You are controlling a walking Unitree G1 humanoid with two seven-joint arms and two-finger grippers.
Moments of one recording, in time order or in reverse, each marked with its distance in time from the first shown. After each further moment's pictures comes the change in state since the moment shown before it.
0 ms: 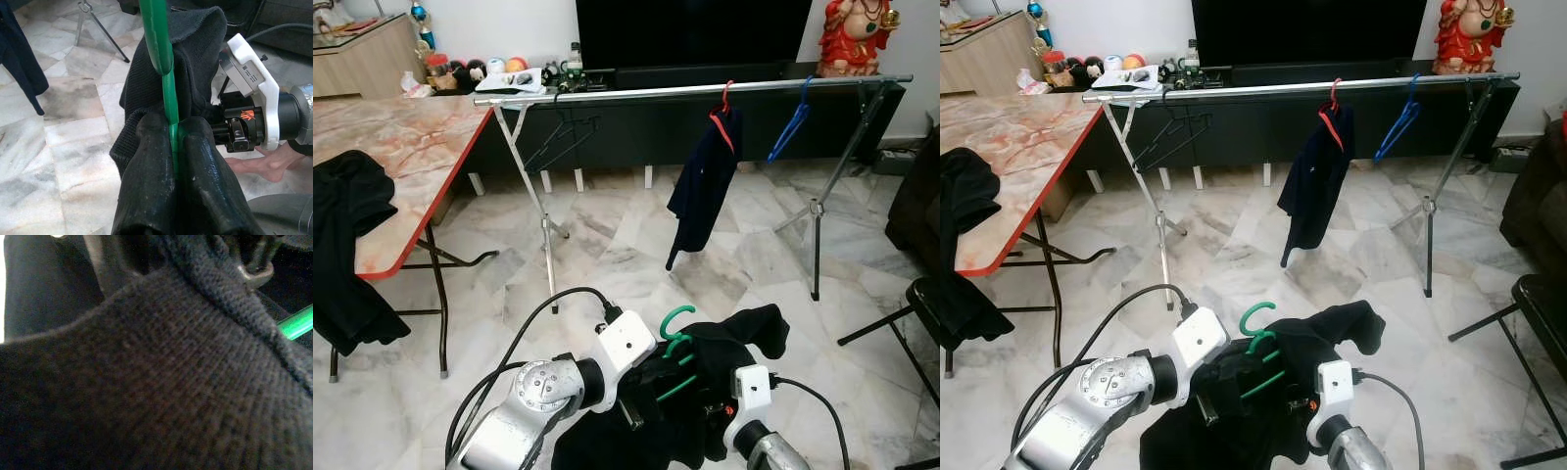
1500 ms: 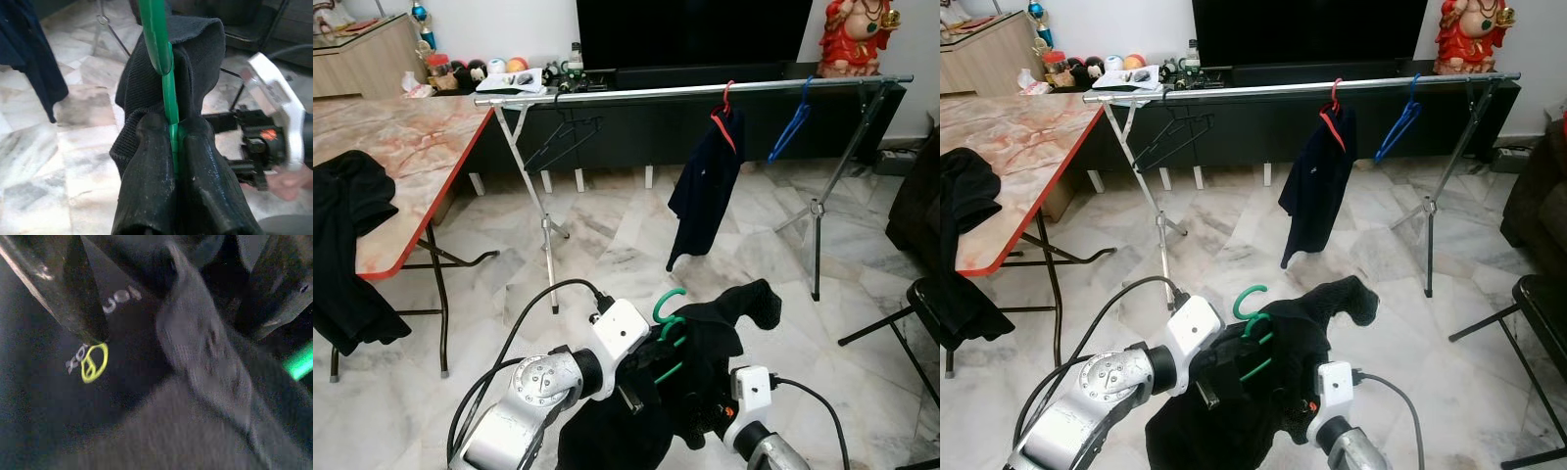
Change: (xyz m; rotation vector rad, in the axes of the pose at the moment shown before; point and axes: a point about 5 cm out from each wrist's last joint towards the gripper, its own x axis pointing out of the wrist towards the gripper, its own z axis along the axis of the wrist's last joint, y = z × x) left arm 0.001 0.007 0.003 -0.010 -0.044 0.054; right arm 0.001 0.003 0.001 -0.003 -0.010 0.038
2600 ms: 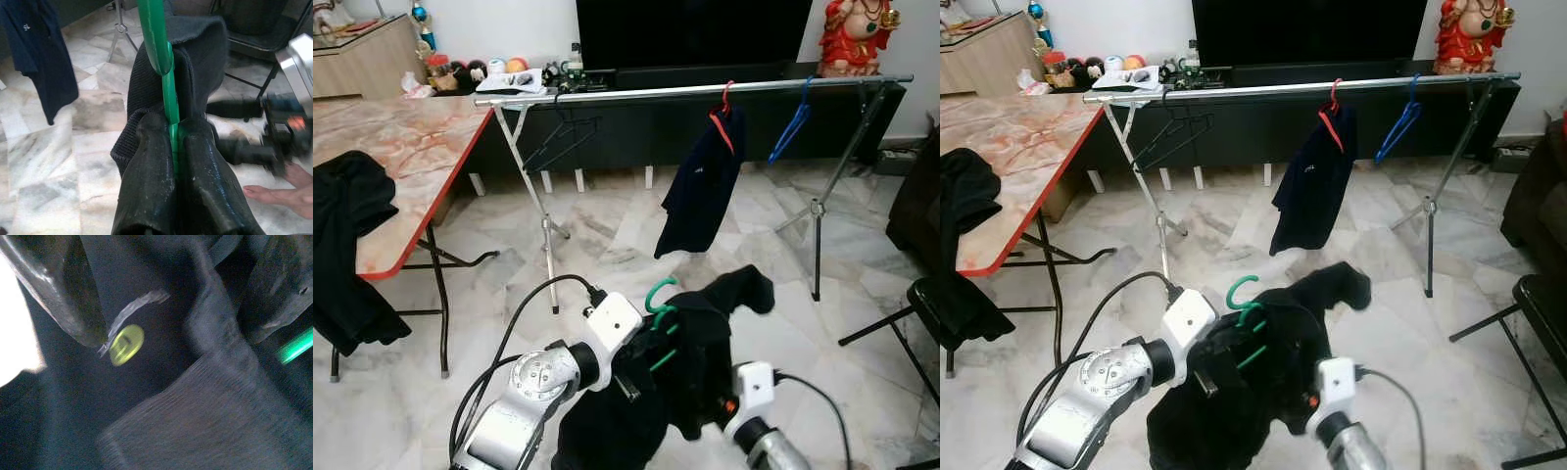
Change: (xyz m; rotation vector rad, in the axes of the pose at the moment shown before) left arm 0.002 0.013 -0.004 -0.001 -0.036 0.084; right arm 0.000 -0.009 0.017 -0.044 -0.108 -0.109
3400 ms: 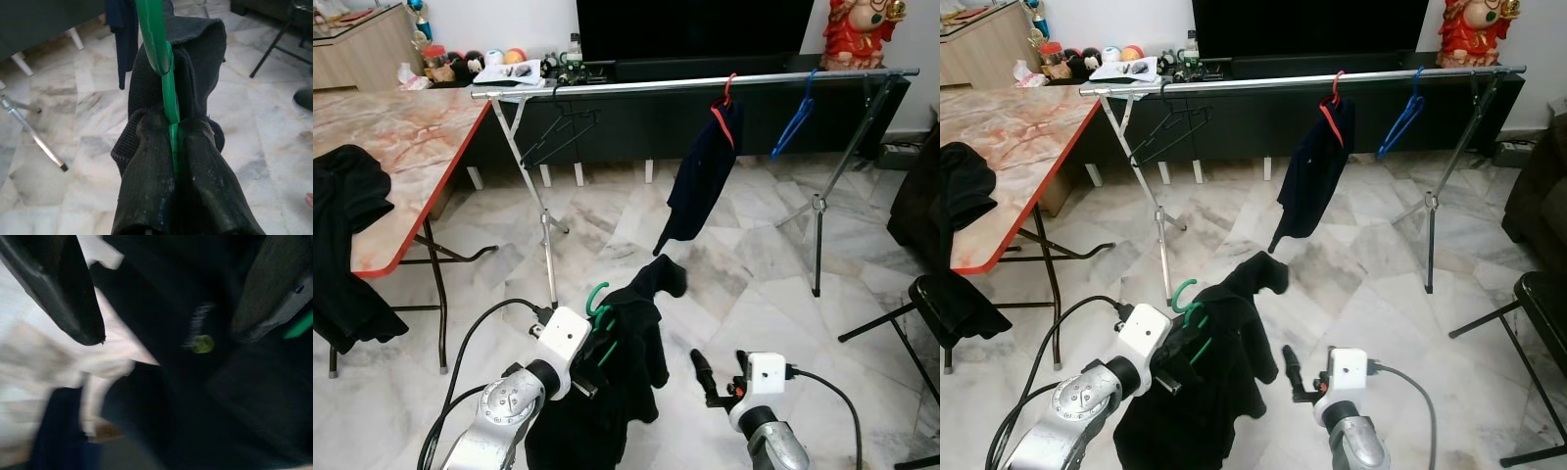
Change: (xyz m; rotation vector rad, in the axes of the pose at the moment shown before) left arm -0.023 0.031 -0.046 -0.028 0.075 0.319; right arm 0.004 0.012 -0.003 0.026 -0.013 0.014
